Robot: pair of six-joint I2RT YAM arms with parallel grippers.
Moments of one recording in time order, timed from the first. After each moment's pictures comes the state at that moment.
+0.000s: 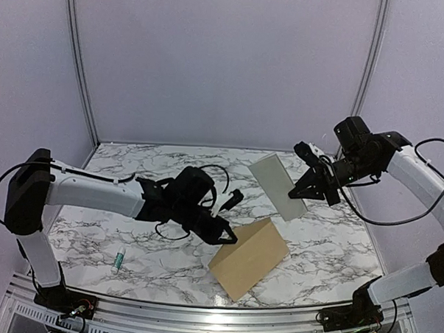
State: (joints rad) left arm -1.03 1.80 1.10 -0.05 0.44 -0.42; right arm 0.37 1.32 1.29 -1.09 -0.91 -0.87
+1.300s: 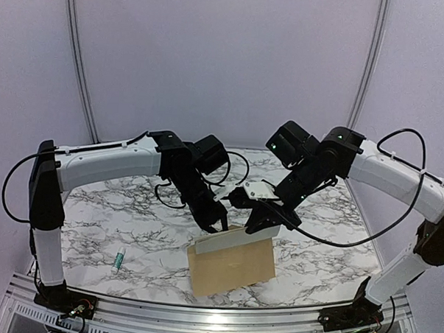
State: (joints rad) left arm -0.97 1.96 1.77 -1.03 0.62 0.11; right arm 0.90 1.51 1.51 -1.15 -0.59 -0.87
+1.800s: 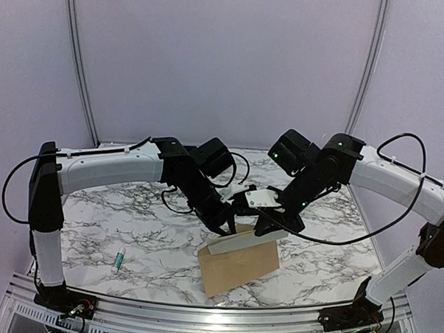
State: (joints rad) left arm -1.01 1.96 1.74 -0.89 0.53 -0.10; right arm 0.90 1.49 1.44 -1.15 -0.41 -0.79
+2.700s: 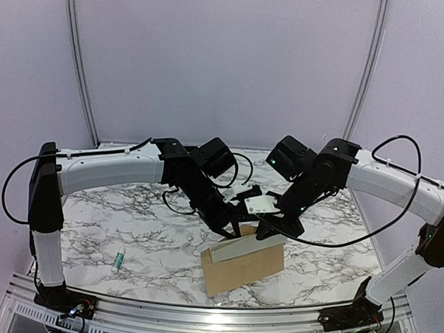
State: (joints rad) left arm -1.02 1.96 1.74 -0.86 0.59 -0.11; right arm 0.90 1.49 1.39 -1.14 -0.38 -0.80
